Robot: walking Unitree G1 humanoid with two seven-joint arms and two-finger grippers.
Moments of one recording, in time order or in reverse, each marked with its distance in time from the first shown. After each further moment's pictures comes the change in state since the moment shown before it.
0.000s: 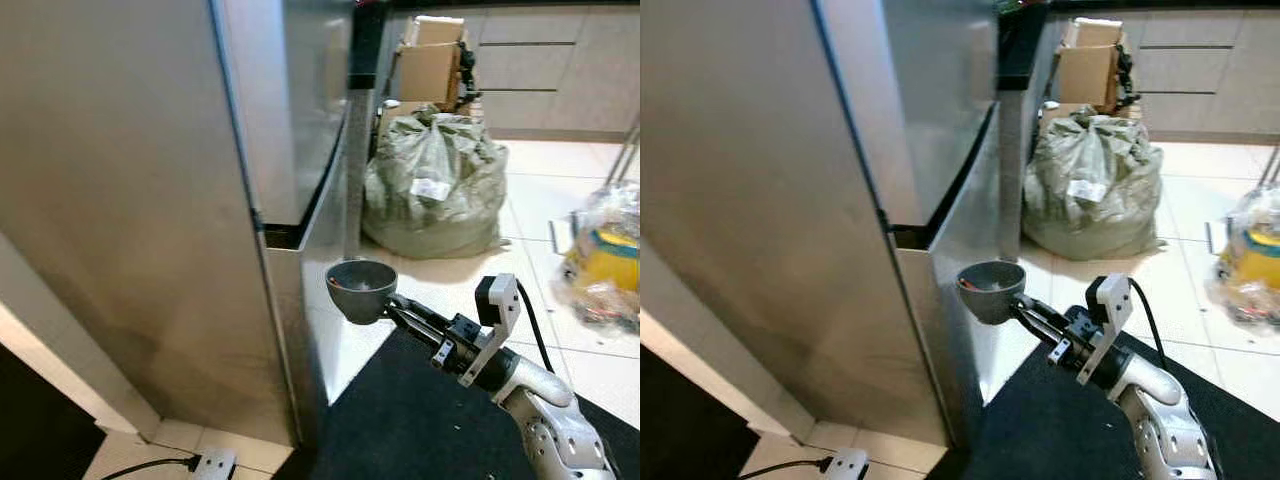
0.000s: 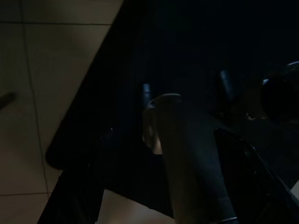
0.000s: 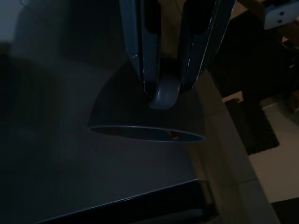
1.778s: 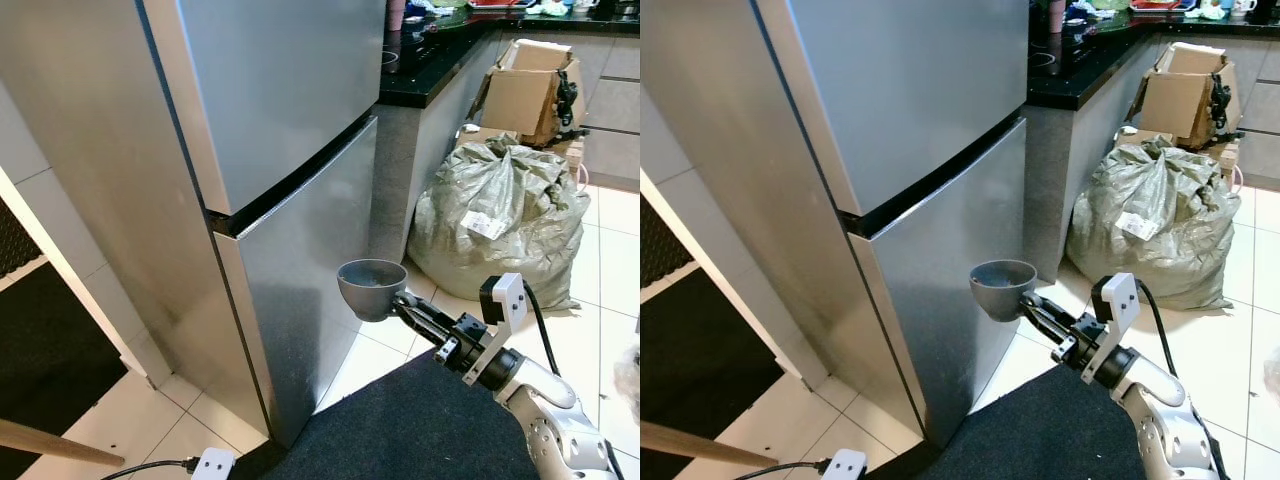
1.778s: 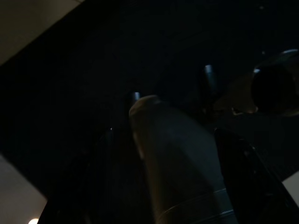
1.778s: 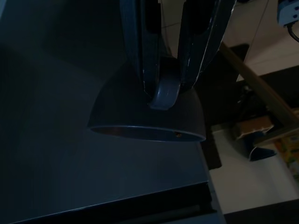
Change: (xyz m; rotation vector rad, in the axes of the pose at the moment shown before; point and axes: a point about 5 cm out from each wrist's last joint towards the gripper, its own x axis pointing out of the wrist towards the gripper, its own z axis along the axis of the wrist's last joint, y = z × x) left arm -0.001 0.004 -0.001 -0.009 0.000 0.029; right arm 0.000 -0.004 -0.003 0.008 0.005 -0.060
